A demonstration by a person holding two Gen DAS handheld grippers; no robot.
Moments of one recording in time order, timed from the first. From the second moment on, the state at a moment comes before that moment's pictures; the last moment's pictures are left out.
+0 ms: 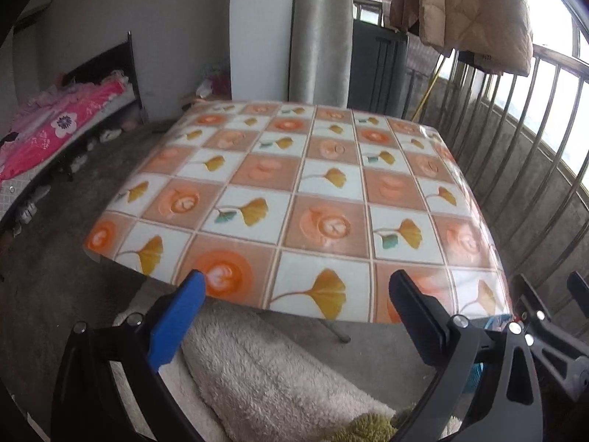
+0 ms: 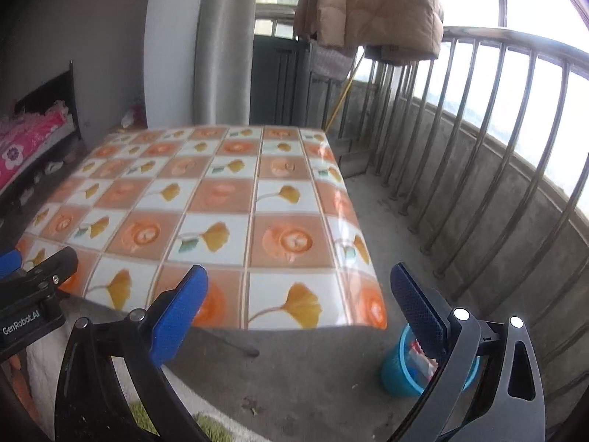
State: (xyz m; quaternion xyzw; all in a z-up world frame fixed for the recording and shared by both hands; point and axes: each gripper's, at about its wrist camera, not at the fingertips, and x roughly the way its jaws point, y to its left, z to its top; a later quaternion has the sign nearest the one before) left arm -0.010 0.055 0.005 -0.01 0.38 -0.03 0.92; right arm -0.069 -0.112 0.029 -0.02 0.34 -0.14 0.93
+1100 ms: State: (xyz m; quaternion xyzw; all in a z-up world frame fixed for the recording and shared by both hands) left arm -0.021 -0.002 -0.002 0.07 0.39 -0.08 0.91; right arm -0.093 -0.147 0.011 0.01 0.39 -0.22 0.90
